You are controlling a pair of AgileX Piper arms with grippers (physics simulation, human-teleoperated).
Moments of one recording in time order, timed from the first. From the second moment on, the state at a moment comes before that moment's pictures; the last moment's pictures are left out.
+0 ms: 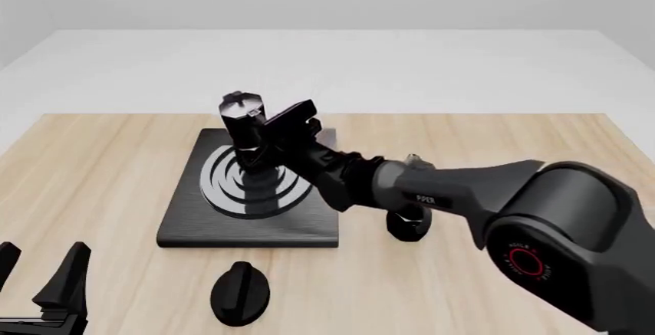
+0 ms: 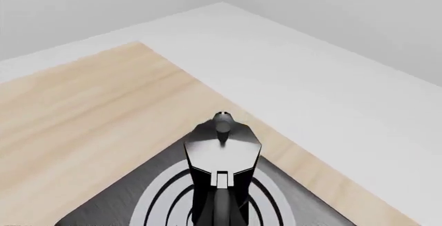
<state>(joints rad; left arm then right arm) 0.00 0.01 0.00 0.00 0.00 0.74 2.17 -1.47 -0.42 -0.08</state>
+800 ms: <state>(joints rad) 0.00 0.01 0.00 0.00 0.00 0.73 2.19 -1.45 -0.48 -0.04</state>
